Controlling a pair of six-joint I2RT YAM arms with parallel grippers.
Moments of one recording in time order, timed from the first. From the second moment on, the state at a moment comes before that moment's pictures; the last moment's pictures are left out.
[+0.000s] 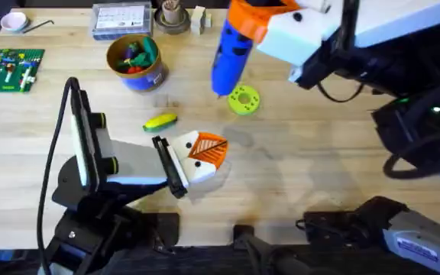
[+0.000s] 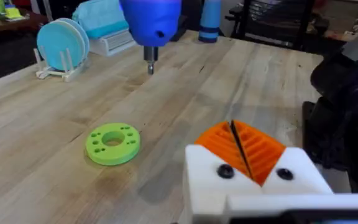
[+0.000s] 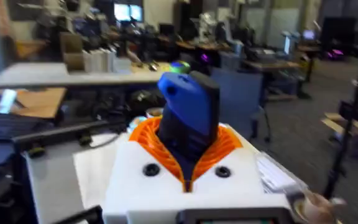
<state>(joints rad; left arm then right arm) -0.35 0.01 0.01 -0.07 0.79 -0.02 0.48 1.04 0.67 0.70 -0.73 0.15</state>
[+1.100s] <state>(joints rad) -0.35 0.01 0.01 -0.07 0.79 -0.02 0.71 1.14 0.67 0.82 -0.77 0.24</state>
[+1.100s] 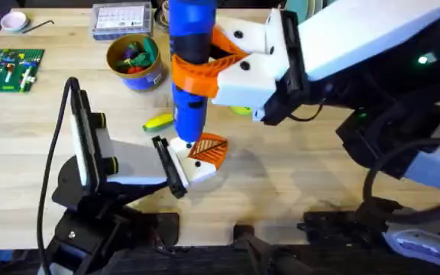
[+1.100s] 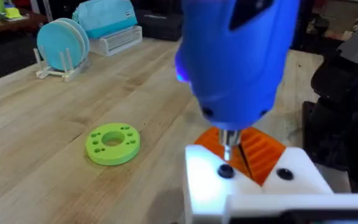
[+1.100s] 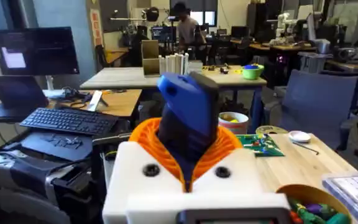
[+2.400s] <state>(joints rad) -0.35 0.01 0.01 -0.07 0.79 -0.02 0.73 1.17 0.67 0.82 -0.77 0.23</state>
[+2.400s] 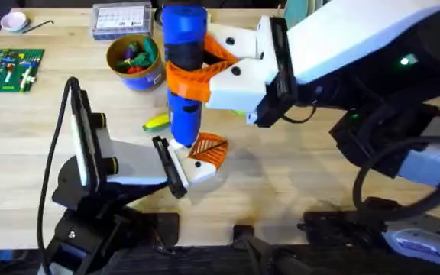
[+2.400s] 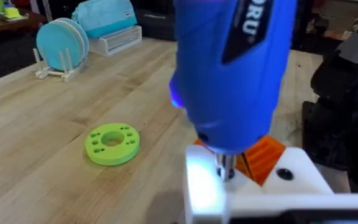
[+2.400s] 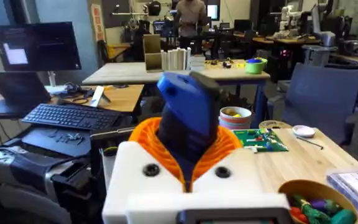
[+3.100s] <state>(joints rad) -0.35 0.01 0.01 -0.07 0.79 -0.02 0.73 1.17 0.67 0.90 -0.78 0.24</state>
